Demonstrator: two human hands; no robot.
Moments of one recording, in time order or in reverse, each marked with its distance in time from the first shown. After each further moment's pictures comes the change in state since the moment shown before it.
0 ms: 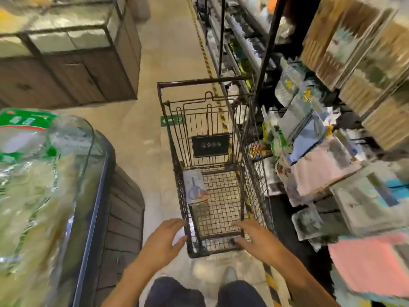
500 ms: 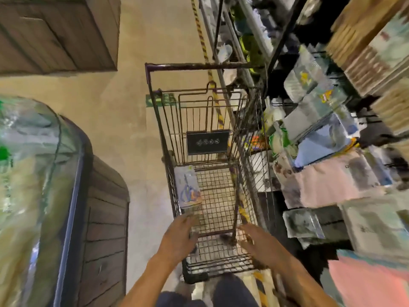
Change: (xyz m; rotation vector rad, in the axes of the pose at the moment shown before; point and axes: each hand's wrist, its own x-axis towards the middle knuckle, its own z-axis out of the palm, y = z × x) left_hand 0.137 -0.015 0.010 -0.135 -0.080 -0.073; right_hand 0.100 0.005 -0.030 -0.021 -0.166 0.223
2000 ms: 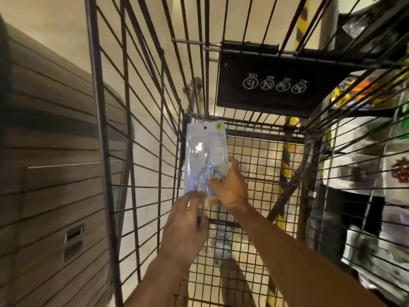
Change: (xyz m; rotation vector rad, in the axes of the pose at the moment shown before) left_hand 0.227 -0.119 0.152 -0.156 0.265 -0.407; right_hand 0.444 -0.006 0.116 0.539 0.088 0.048
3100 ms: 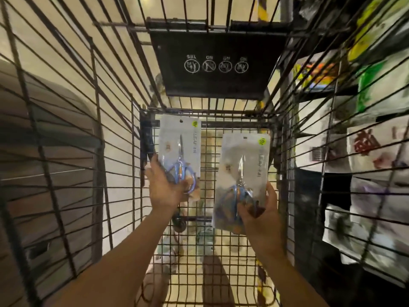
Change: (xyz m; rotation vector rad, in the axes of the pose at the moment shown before) left_hand 0.092 0.009 0.070 -0.349 0.165 -0.290; right_hand -0.088 0.113 -0.098 0.356 0.274 0.132
